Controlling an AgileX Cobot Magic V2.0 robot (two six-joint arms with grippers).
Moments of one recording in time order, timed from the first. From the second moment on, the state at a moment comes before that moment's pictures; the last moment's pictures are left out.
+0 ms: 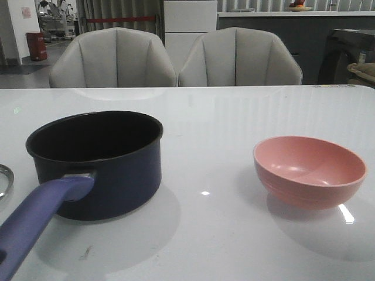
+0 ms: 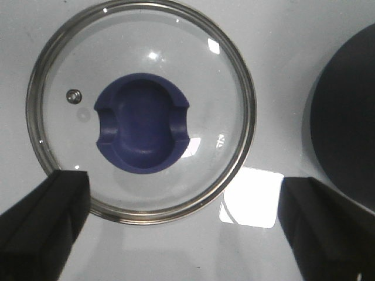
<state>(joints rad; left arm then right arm) 0.05 1.50 -1.08 -0.13 0.97 -0.07 0.47 0.43 -0.26 0.17 0.11 -0.10</state>
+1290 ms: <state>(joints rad) 0.05 1.83 -1.22 -0.08 1.01 -0.09 0.47 0.43 -0.26 0.17 0.11 -0.10</state>
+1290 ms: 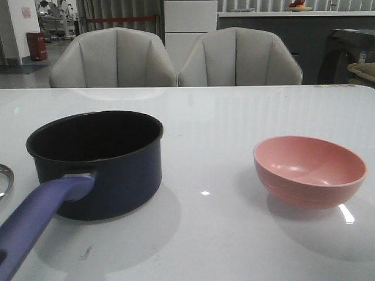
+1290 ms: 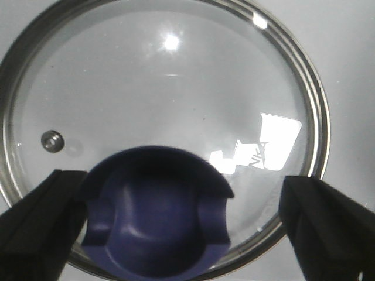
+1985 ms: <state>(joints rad) 0.11 1.84 -1.22 -0.14 1.02 -0.02 0.47 0.43 -0.26 0.17 0.11 -0.10</state>
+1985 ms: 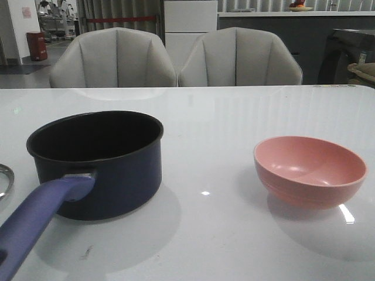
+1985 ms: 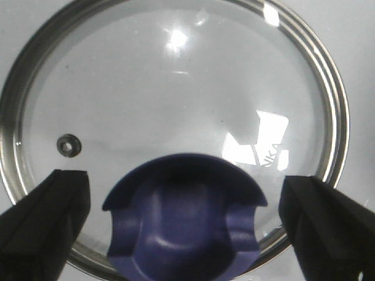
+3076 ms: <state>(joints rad) 0.09 1.87 -1.23 -0.14 1.00 0.00 0.47 0.43 -0.26 0.17 0.12 -0.10</state>
